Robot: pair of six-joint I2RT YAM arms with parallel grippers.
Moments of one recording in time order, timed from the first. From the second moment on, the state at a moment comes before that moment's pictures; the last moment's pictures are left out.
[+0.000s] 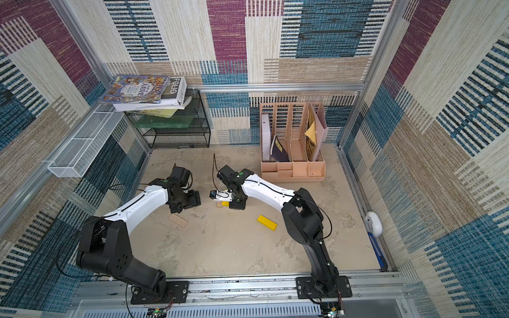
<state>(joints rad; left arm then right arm) -0.20 1.56 1.08 -0.80 -0.03 -0.49 0.85 2.09 1.75 -0.95 0.07 -0.72</state>
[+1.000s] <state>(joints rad) -0.17 1.54 1.02 -0.79 -0.03 -0.47 0.84 2.19 1.78 -0.95 0.03 -0.77</state>
